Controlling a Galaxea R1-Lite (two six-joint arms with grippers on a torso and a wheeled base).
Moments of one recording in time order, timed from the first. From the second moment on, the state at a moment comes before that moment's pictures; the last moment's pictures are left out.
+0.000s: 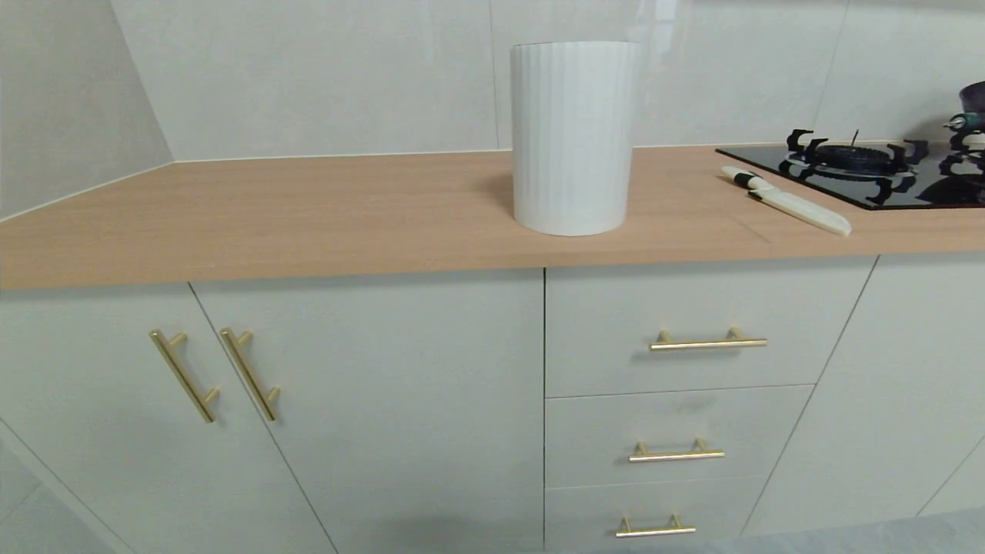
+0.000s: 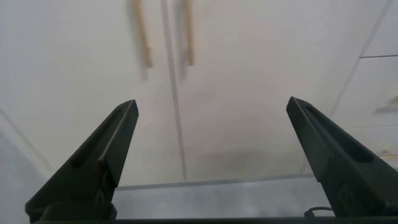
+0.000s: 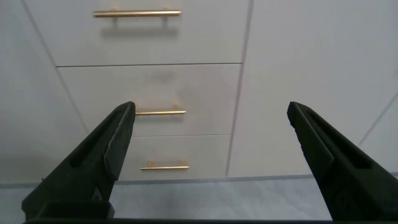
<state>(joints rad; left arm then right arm) 0.00 0.00 0.00 0.00 -0.02 0.01 0.00 0.00 0.00 0.00 0.00 -0.01</state>
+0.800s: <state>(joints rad) 0.00 0.00 0.00 0.00 -0.02 0.01 0.00 0.00 0.00 0.00 0.00 -0.01</state>
